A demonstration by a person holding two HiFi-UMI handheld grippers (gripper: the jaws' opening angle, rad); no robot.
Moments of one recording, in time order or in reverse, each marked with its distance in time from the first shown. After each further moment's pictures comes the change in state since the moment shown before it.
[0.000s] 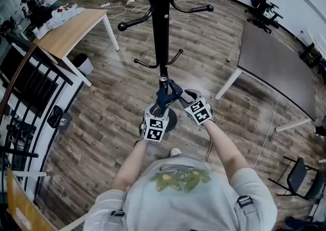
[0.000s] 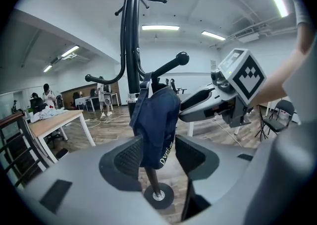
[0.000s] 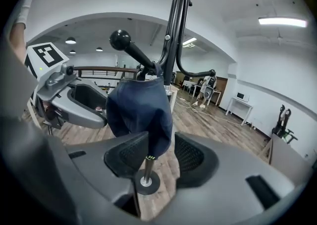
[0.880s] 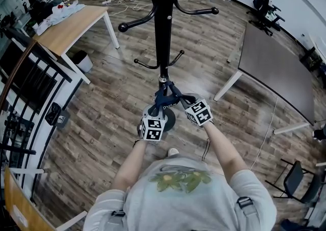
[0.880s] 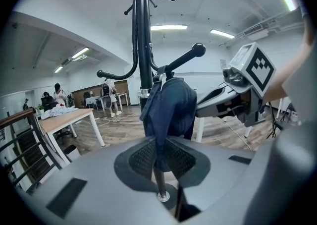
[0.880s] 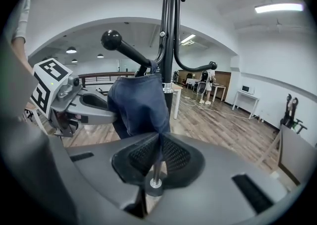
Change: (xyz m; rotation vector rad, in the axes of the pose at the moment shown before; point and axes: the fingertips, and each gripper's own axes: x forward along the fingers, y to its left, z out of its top) left arm 0.006 0.025 -0.008 -0.040 -0.005 0.107; right arm 0.005 0.003 -0.002 0.060 0.006 0.075
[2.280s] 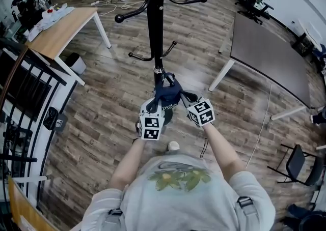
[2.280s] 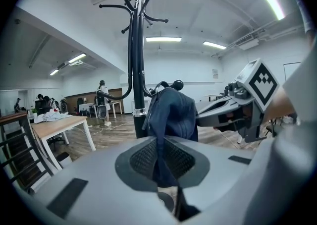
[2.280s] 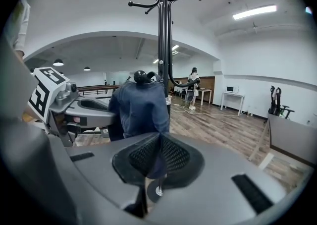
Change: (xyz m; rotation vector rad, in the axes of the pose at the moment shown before) left arm -0.048 -0.021 0.031 0.009 -0.107 -0.078; right arm -0.060 0.024 0.008 0.135 -0.131 -0.119
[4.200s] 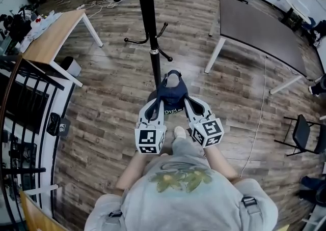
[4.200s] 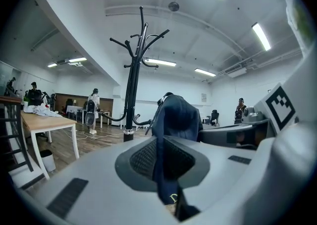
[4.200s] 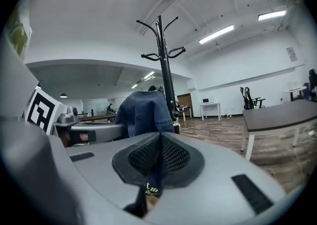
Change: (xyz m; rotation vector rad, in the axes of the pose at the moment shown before) left arm -0.155 -0.043 0.037 -0.107 -0.232 -0.155; right arm -0.154 0.131 0.034 0.225 -0.308 -0.236
